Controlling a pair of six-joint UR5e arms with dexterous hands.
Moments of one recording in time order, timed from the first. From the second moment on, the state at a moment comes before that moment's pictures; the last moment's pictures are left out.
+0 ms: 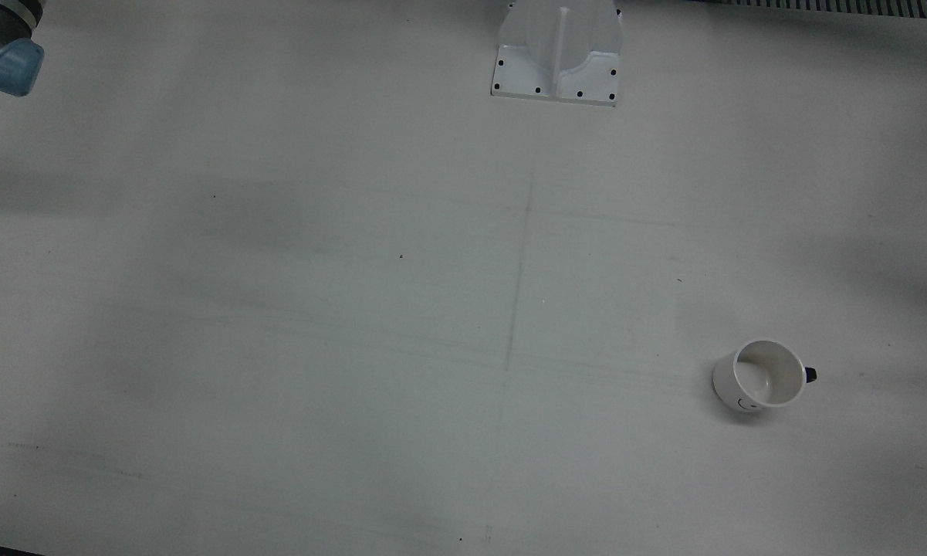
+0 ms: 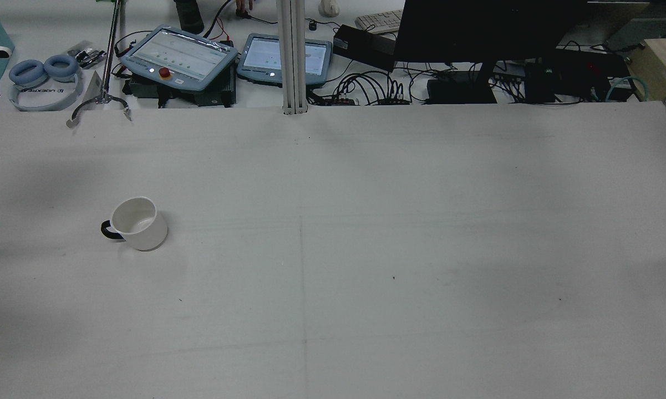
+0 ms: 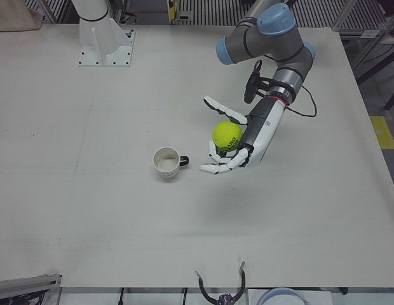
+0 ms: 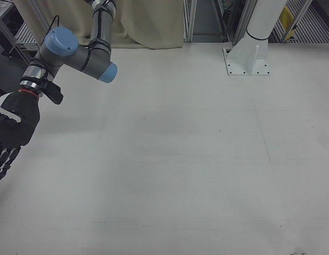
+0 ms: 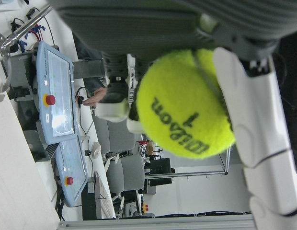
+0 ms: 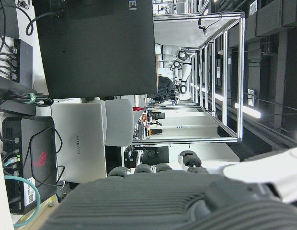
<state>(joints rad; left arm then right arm) -1.23 -1.69 -1.77 0.02 1.62 0.13 1.48 -1.45 1.47 -3.32 -1.41 0.09</state>
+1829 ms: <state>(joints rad) -0.87 -1.82 -1.65 -0.05 1.55 0.23 1.48 -1.45 1.47 -3.32 -1.41 0.09</state>
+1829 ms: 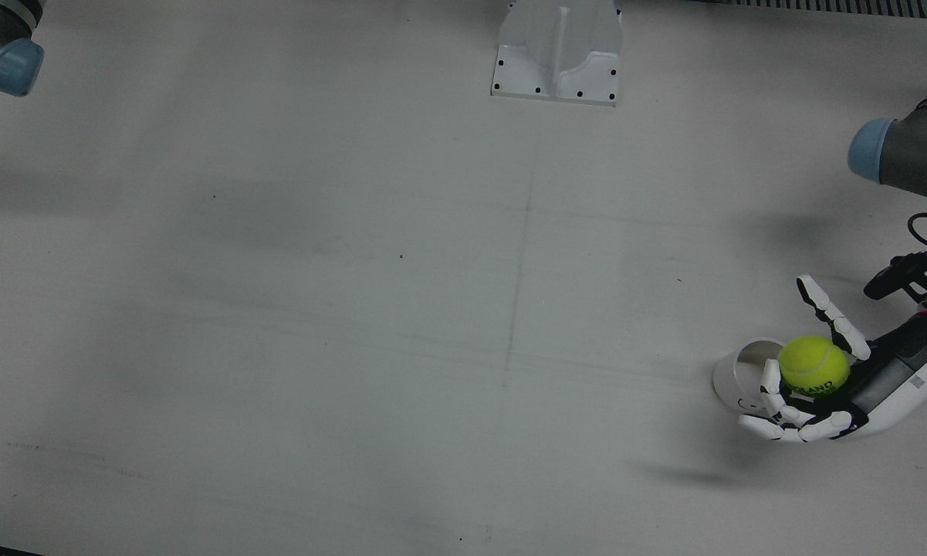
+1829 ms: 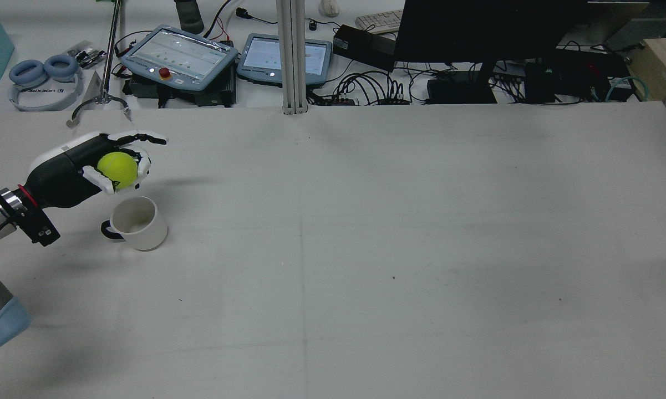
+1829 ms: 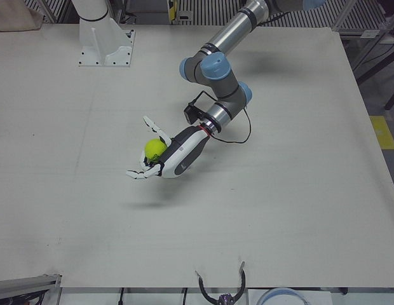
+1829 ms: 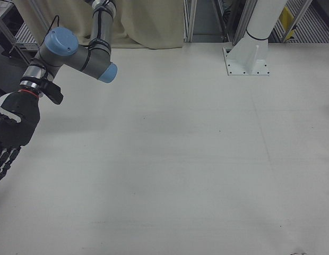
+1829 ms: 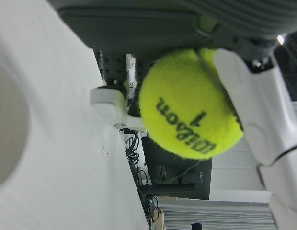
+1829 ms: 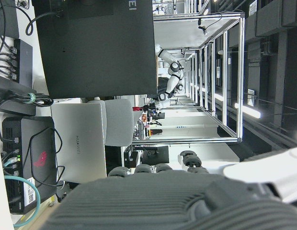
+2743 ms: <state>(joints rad) -0.87 -1.77 -1.65 -0.10 1.54 0.24 1.48 -1.45 1.47 -3.32 -1.41 0.09</state>
